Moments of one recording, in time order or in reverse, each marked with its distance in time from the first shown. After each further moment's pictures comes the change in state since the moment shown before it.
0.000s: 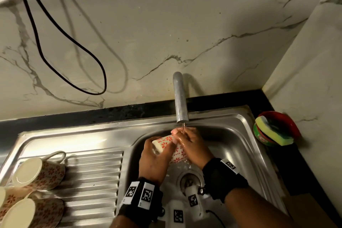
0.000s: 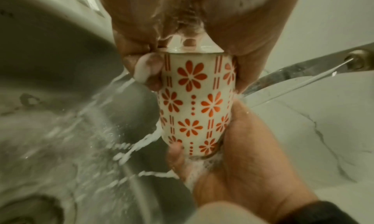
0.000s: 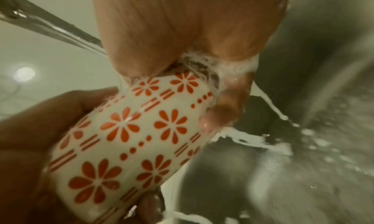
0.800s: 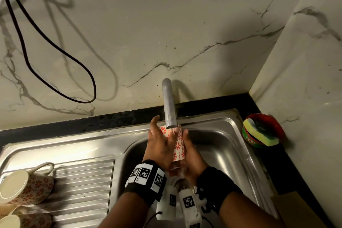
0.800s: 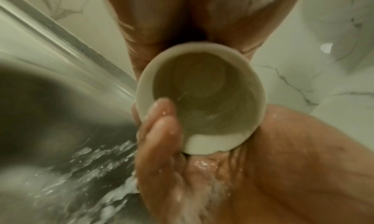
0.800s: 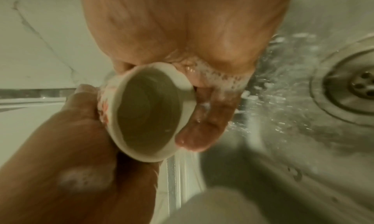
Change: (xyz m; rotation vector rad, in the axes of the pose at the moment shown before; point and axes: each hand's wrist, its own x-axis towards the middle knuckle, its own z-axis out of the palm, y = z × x) left_hand 0.028 0.037 0.035 0.276 -0.182 0.269; right_hand -0.009 0.024 0.002 0.827 -0.217 0.367
